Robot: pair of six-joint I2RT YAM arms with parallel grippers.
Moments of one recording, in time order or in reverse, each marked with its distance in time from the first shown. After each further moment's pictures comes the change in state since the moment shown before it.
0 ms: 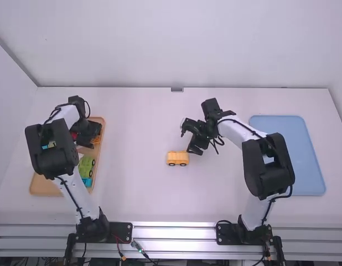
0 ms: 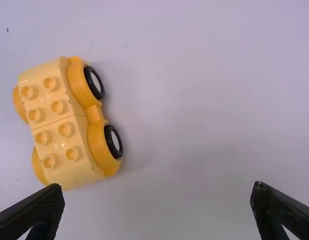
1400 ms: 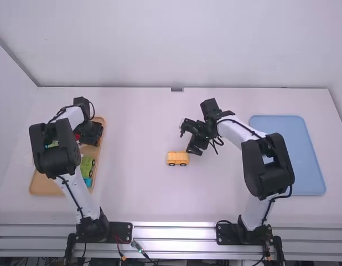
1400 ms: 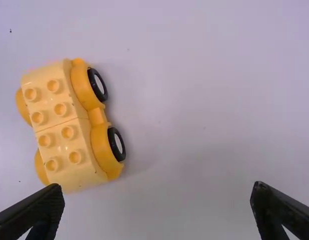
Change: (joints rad) left arm -0.035 0.000 -0.044 0.076 -0.038 -0.090; right arm 0.008 0.000 0.000 0.002 0.000 0.000
